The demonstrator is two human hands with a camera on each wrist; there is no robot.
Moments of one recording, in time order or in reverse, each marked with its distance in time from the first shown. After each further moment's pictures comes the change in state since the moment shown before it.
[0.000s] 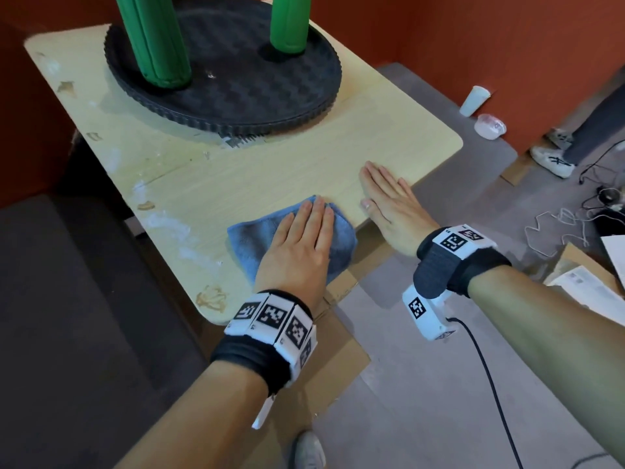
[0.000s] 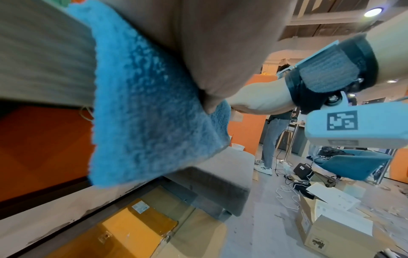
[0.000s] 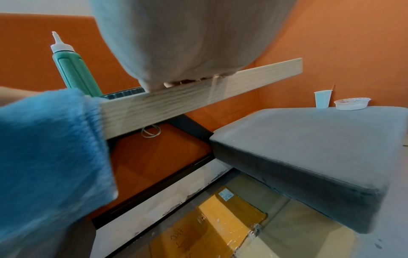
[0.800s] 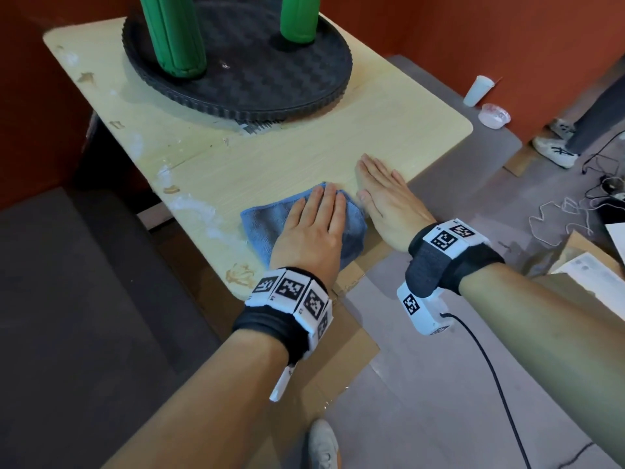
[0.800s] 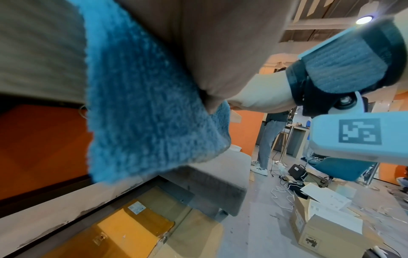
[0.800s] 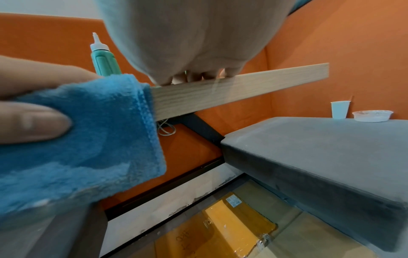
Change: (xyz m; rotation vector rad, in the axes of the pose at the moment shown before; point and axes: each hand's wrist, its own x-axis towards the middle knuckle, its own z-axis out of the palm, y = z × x) left_hand -0.011 -0.010 0.002 0.000 -0.012 0.015; right_hand -0.008 -0.046 0.013 -0.020 0.059 0.024
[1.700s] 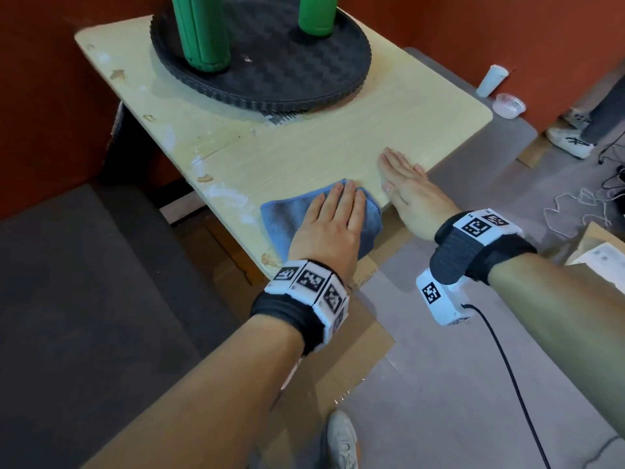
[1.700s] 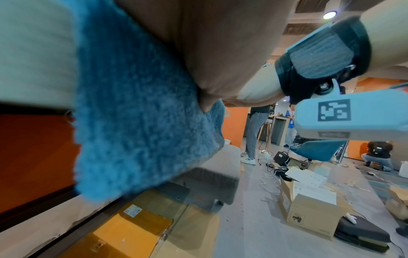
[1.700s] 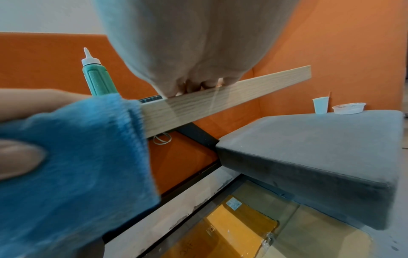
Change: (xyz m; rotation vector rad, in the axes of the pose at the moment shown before) left_hand -0.024 -0.012 -0.008 0.013 -0.054 0.067; right_hand -0.010 -0.014 -0.002 0.073 -0.032 0.039
